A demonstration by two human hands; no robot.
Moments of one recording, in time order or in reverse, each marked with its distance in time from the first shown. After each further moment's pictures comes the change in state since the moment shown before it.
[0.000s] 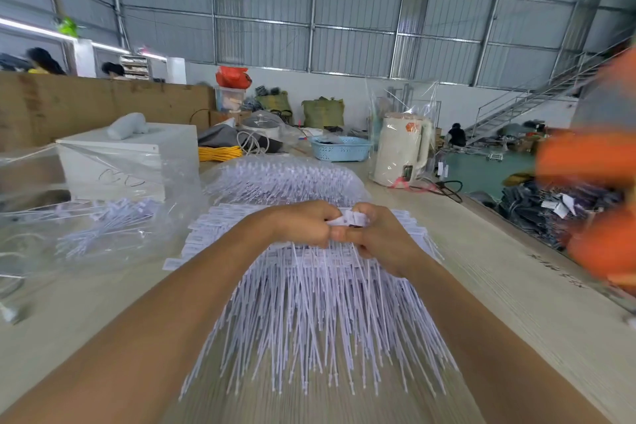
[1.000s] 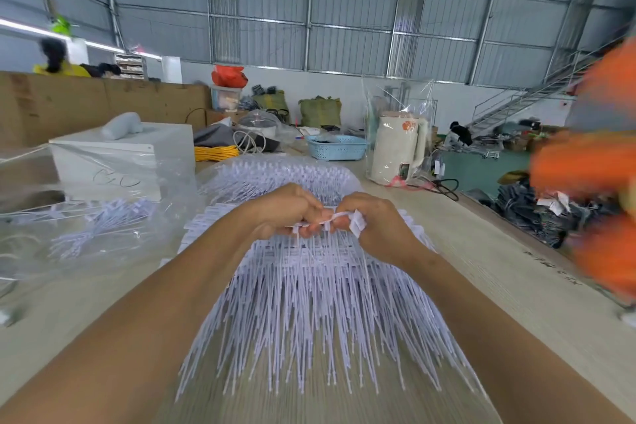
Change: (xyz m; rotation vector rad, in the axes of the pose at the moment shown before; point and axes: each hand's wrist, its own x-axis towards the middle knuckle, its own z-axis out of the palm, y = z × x) left_hand -0.006 -0.013 -0.006 -0.609 0.160 -0.069; right_hand -0.002 -0.015 -0.003 -0.727 0.023 -0.505
